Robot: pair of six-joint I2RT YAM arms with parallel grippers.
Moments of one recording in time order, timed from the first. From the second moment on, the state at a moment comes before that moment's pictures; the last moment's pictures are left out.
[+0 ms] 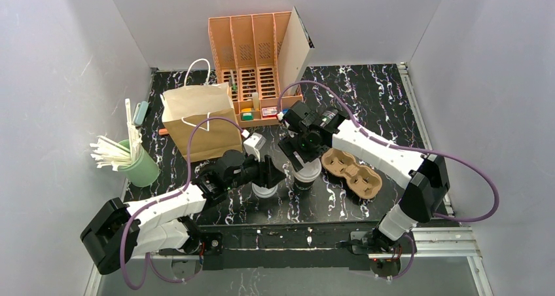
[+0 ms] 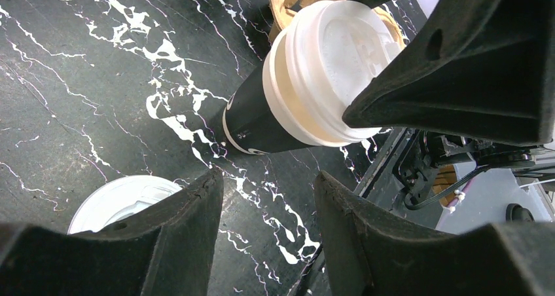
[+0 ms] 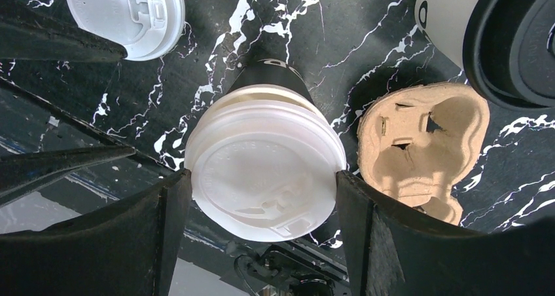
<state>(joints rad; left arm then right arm) -0.83 1.08 0.43 0.29 0.17 -0.53 0.89 1.59 1.46 -1.09 0.04 0.18</state>
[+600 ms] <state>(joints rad) -0.83 1.08 0.43 0.29 0.17 -0.53 0.91 1.62 1.46 -1.09 0.04 0.18</state>
